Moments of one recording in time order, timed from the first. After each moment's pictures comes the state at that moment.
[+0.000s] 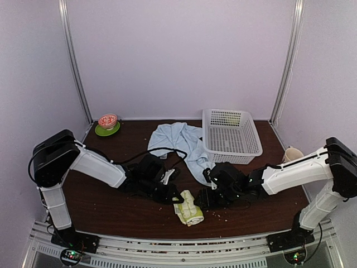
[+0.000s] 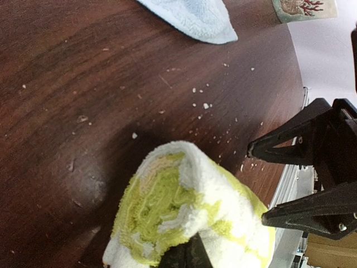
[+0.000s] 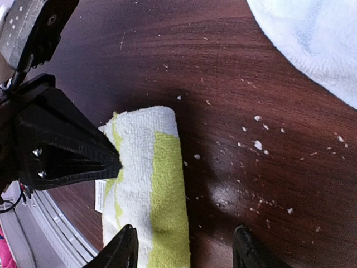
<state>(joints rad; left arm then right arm) -0.94 1.87 0.87 0.22 0.50 -0.71 1.06 1.55 0.74 -0.09 -0.05 0.87</state>
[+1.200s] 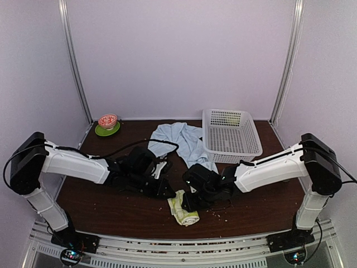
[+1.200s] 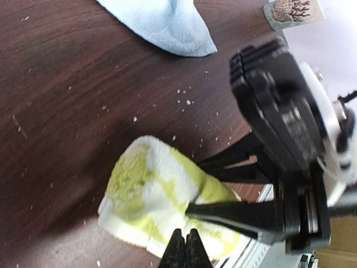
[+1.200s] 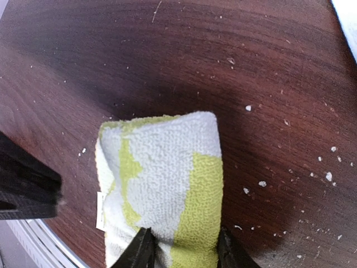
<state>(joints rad) -0.94 1.62 0.83 -0.01 0.41 -0.66 1.14 1.80 1.05 -0.29 0.02 0.79</state>
